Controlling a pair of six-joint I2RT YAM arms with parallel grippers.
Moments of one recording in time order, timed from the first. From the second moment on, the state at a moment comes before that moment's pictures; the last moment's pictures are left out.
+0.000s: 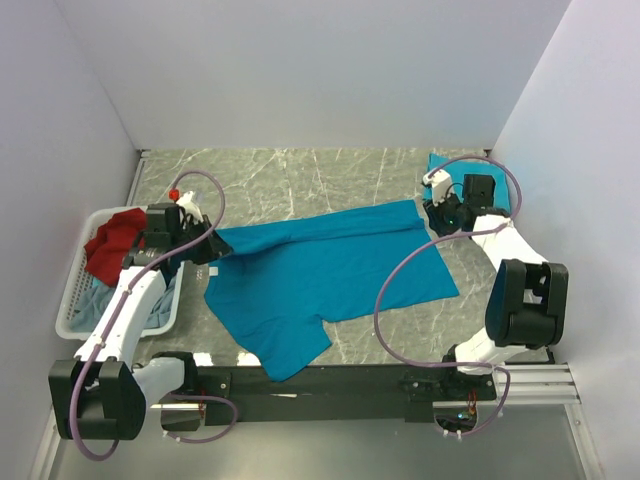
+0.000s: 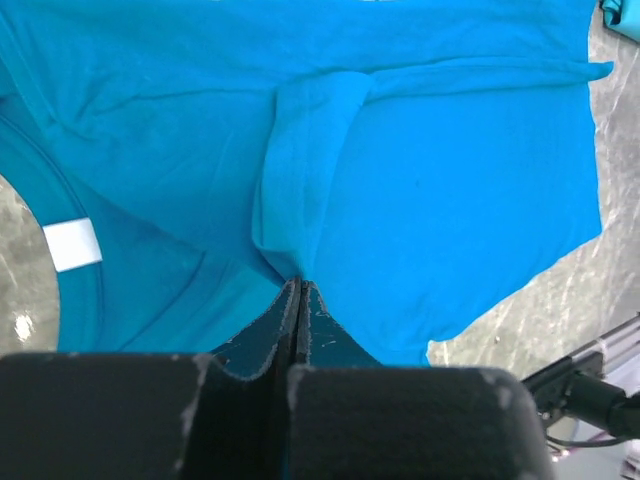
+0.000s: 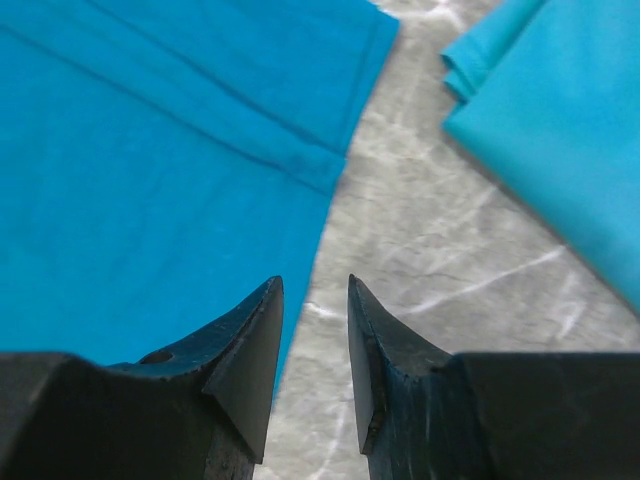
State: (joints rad) left arm -0.02 1.08 0.79 -0.44 0.42 -0.38; right arm -0.11 1.55 1.03 -0.32 -0.34 -0.64
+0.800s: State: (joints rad) left arm -0.13 1.50 1.08 -0.53 0.45 -0.39; right arm -0.11 1.49 1.02 -0.41 -0.49 -0.60
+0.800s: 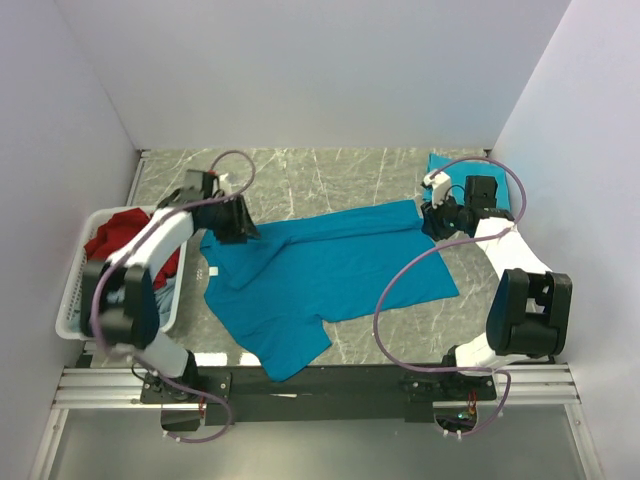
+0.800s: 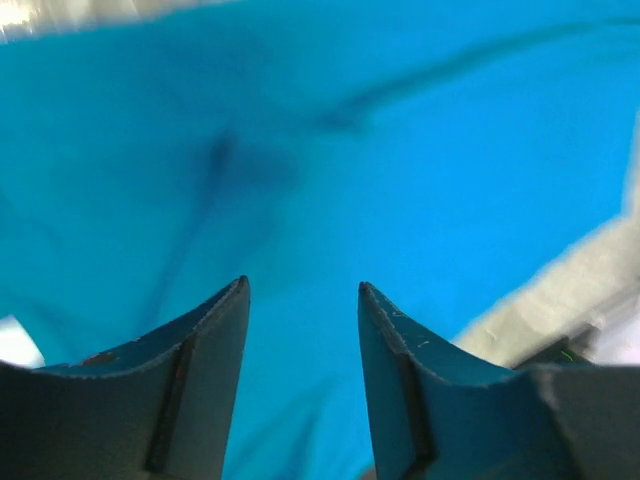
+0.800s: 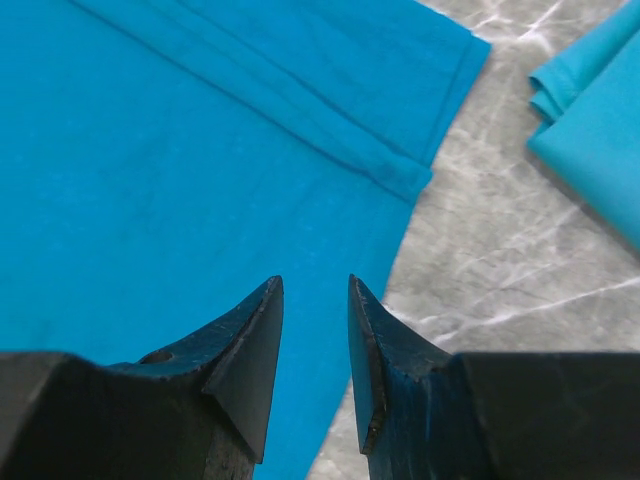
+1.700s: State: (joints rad) left arm -0.22 1.88 1.24 -0.61 0.28 -0.29; right arm -0.12 1.44 1.01 -0.44 -0.55 -0.58
